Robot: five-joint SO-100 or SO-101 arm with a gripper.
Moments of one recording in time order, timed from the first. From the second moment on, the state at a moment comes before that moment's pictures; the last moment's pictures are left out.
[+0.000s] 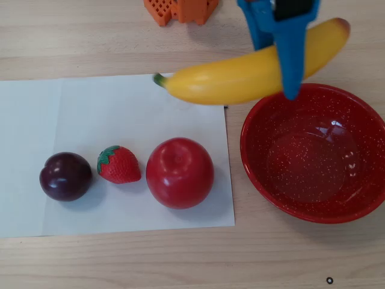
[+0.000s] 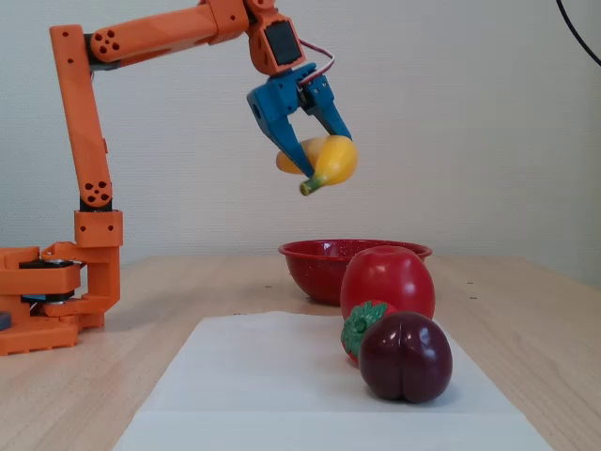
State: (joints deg) arm 25.2 98.3 73.0 81.5 -6.6
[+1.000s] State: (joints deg) arm 34.5 92.0 97.6 46.3 -2.5
